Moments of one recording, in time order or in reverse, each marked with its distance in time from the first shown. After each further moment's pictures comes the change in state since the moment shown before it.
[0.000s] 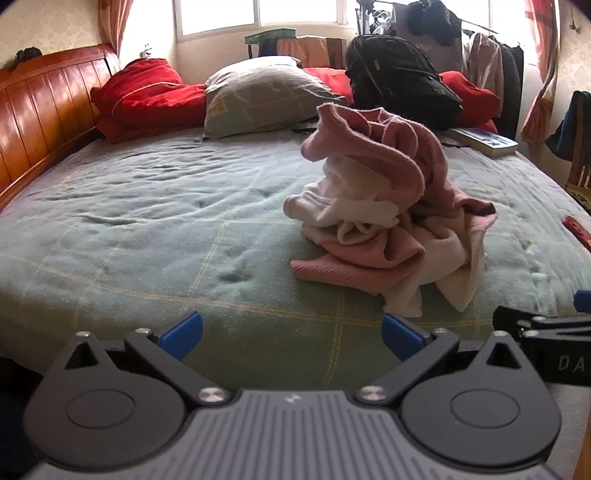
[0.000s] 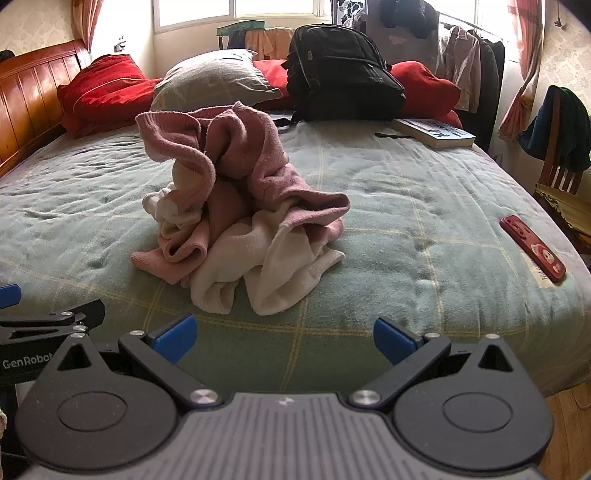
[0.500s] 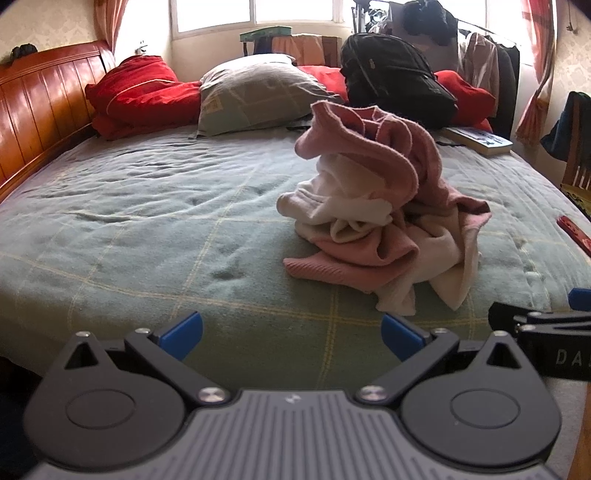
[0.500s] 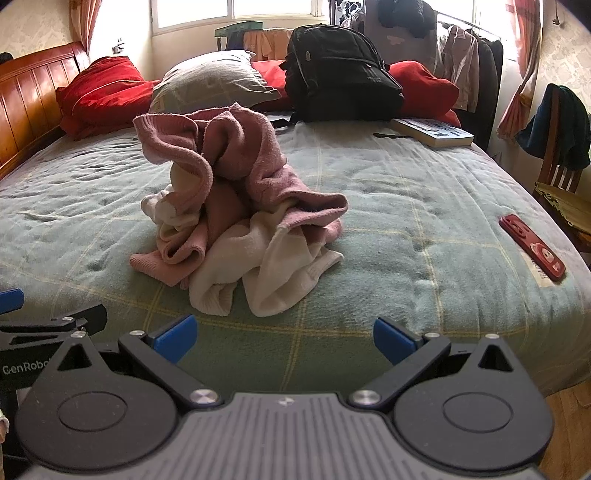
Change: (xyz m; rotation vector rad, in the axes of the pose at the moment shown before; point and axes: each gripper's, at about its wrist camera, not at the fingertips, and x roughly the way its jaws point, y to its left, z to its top) left arm 0.001 0.000 0.000 -0.002 0.009 -0.019; right arm -0.001 -0.002 0.001 0.003 -0.006 0.002
